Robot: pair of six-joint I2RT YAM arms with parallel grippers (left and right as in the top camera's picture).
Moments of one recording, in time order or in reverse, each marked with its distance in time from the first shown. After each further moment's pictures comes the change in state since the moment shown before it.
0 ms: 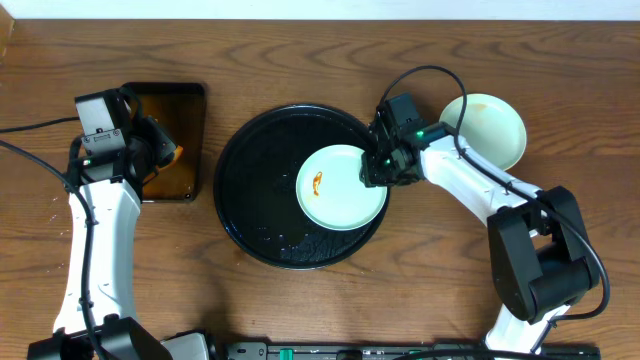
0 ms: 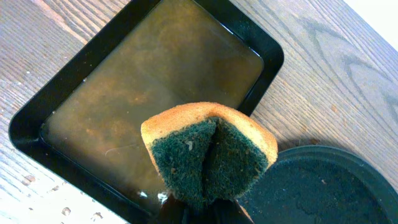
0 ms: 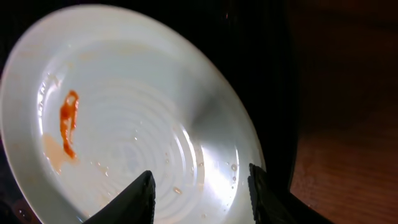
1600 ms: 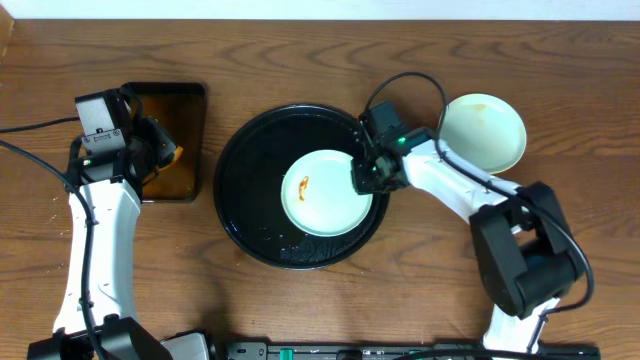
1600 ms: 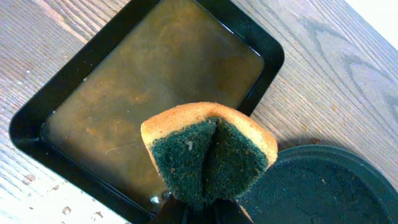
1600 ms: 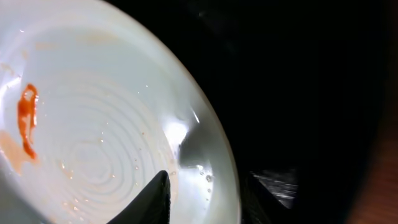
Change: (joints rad) left arm 0.000 0.000 0.000 -0.003 0.000 0.000; right arm 0.079 0.055 0.002 0.013 0.011 0.050
